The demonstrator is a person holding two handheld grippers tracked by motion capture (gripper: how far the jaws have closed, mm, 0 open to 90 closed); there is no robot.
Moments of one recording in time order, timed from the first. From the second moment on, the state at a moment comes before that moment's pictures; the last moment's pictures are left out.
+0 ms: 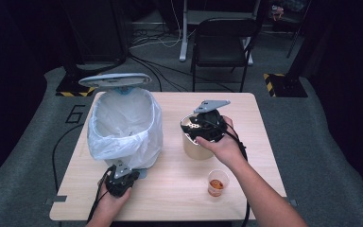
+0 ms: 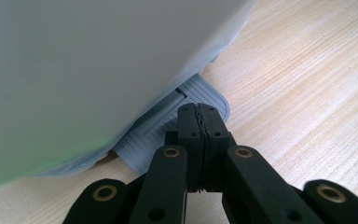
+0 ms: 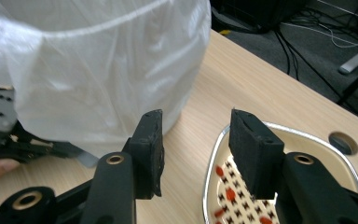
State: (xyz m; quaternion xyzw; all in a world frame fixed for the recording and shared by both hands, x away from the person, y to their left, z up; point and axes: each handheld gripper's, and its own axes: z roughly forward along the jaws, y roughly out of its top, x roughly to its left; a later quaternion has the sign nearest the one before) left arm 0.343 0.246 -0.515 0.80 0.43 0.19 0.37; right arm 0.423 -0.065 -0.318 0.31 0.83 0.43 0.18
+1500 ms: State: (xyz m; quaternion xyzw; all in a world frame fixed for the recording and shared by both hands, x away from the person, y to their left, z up) left arm 0.343 0.247 -0.515 0.80 0.43 0.19 0.37; right arm 0.411 -0.096 -0.401 0.35 0.83 0.41 0.16
